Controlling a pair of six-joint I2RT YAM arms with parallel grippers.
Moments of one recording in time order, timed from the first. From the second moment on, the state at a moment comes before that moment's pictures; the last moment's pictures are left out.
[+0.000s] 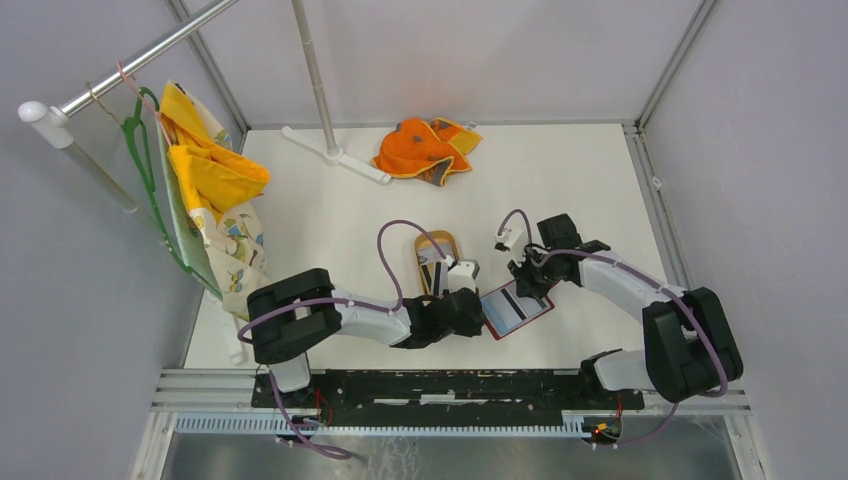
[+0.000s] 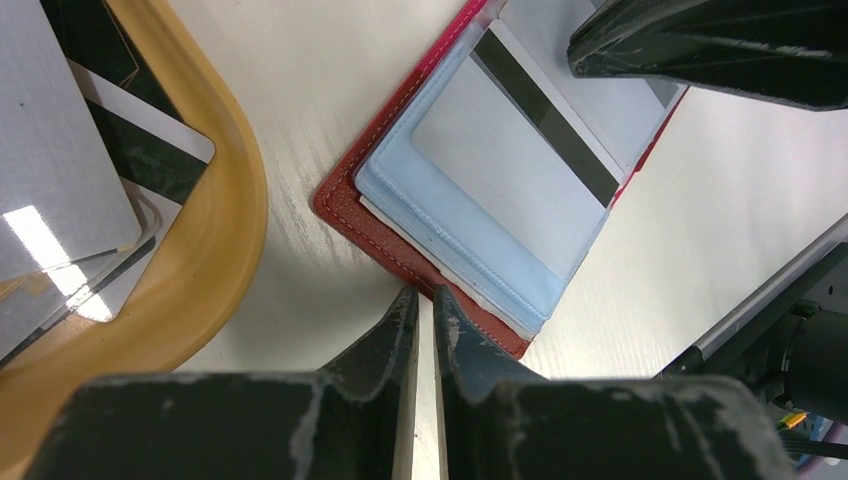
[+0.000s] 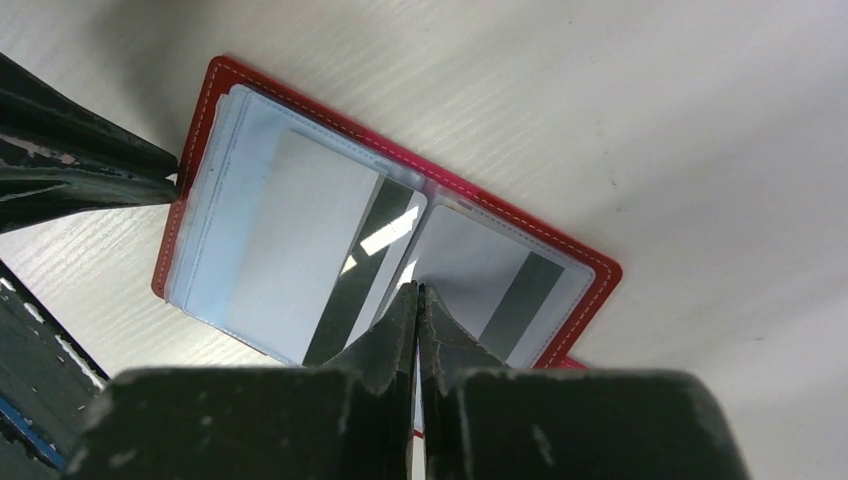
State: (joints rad) left arm -1.25 1.75 0.78 0.25 -0.33 -0.92; right arm 0.32 1.34 0.66 -0.47 -0.44 -0.51
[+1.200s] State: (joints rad) left arm -1.22 1.76 0.79 0.26 -0.28 -0.87; right arm 0.39 1.42 0.68 -0.49 -0.47 -0.53
